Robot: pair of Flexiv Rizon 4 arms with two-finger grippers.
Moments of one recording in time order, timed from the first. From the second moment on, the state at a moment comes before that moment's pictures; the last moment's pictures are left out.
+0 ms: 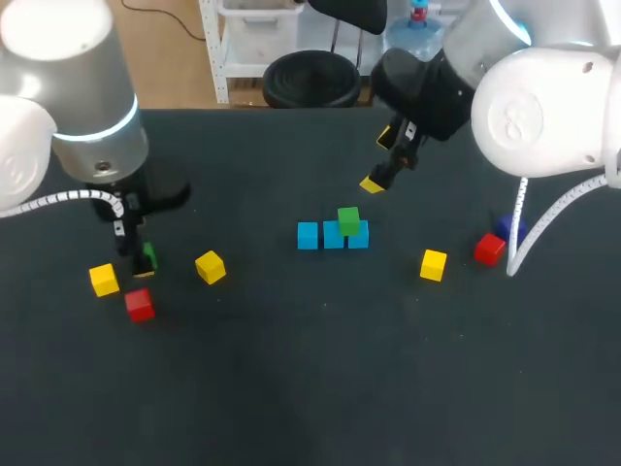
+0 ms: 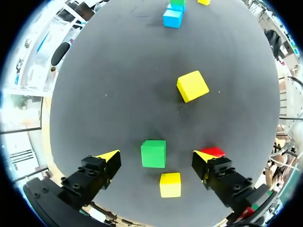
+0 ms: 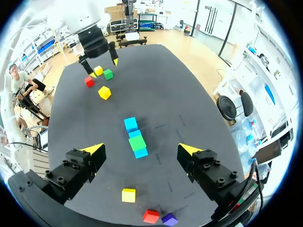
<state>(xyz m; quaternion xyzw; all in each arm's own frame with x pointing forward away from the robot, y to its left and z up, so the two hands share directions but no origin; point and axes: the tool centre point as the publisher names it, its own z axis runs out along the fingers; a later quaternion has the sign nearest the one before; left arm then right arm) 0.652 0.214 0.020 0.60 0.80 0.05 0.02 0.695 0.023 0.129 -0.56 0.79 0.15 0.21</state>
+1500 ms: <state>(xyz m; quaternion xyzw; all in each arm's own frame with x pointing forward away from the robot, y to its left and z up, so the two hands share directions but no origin) 0.669 0.209 0.033 0.63 0.78 0.03 0.03 0.695 0.023 0.129 -0.56 0.79 0.15 0.21</state>
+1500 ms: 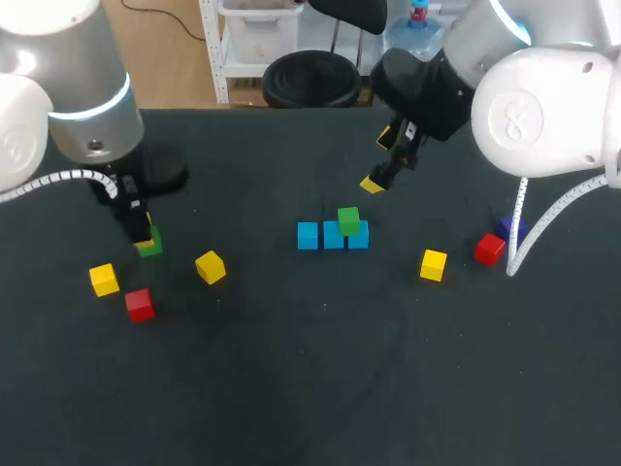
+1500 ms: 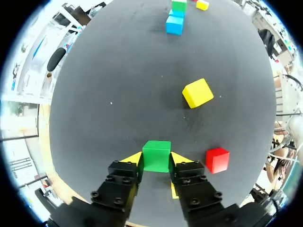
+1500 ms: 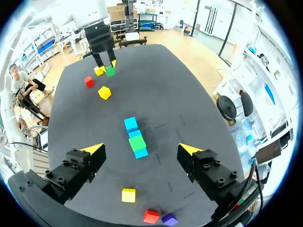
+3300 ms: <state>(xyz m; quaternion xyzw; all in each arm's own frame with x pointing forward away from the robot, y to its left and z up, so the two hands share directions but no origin) 0.696 0.099 0.088 0.67 0.73 0.01 0.09 0.695 0.023 0.129 -0.56 0.79 0.15 0.21</state>
